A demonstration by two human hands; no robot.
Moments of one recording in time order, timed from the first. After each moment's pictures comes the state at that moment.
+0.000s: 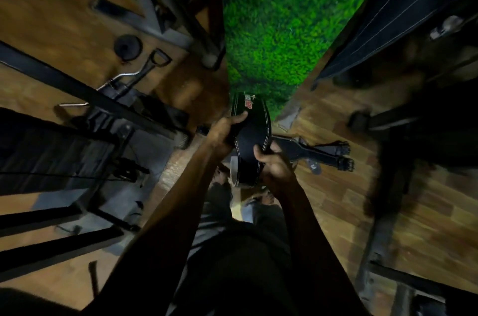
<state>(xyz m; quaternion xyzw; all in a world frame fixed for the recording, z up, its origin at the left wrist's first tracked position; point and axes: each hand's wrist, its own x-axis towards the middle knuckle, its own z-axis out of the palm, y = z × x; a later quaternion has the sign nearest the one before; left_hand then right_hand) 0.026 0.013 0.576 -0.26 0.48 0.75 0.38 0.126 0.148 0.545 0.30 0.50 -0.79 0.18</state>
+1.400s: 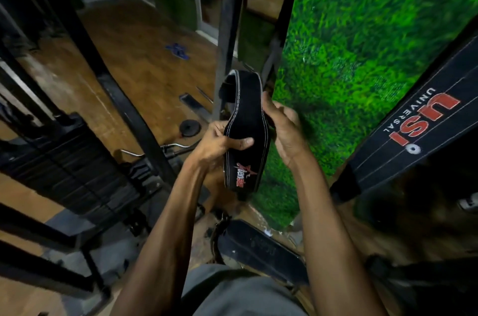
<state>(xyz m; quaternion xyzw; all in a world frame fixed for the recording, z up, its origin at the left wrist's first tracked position) -0.002 -0.041 0.771 0.04 0.63 0.77 0.02 -0.039 0.124 0.822 -0.07 0.60 -0.79 0.11</state>
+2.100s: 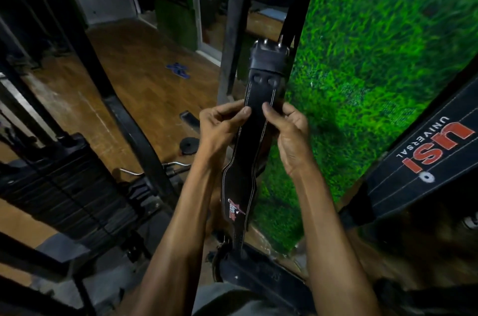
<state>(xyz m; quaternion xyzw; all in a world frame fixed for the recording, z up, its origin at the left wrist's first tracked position) -0.030 -0.053 0.842 -0.02 0.59 0.79 -0.17 -0.046 0.092 0.855 -0.11 0.54 -0.84 0.03</state>
